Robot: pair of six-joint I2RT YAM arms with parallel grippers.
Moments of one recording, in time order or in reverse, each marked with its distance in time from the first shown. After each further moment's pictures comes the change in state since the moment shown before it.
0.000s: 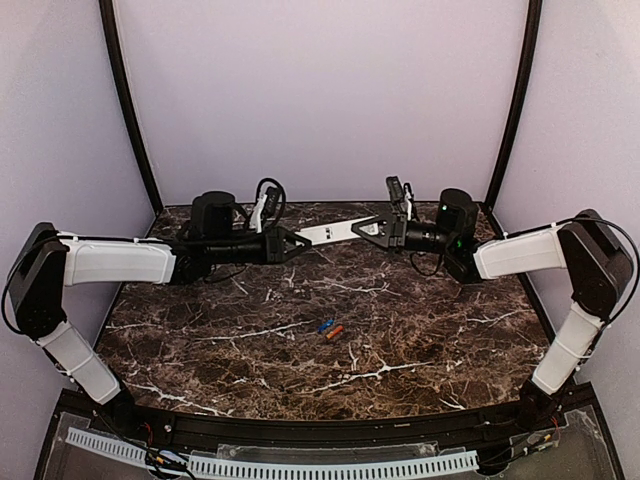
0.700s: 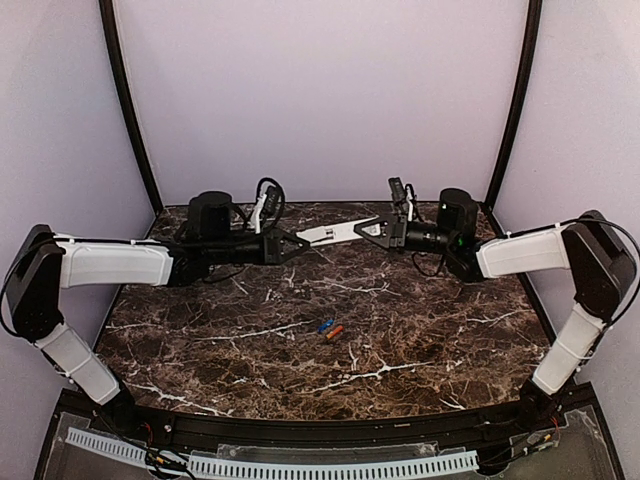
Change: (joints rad) left arm -0.003 -0.020 -0.013 0.027 0.045 0.005; right arm -0.012 -0.011 -0.001 -0.068 0.043 -0.053
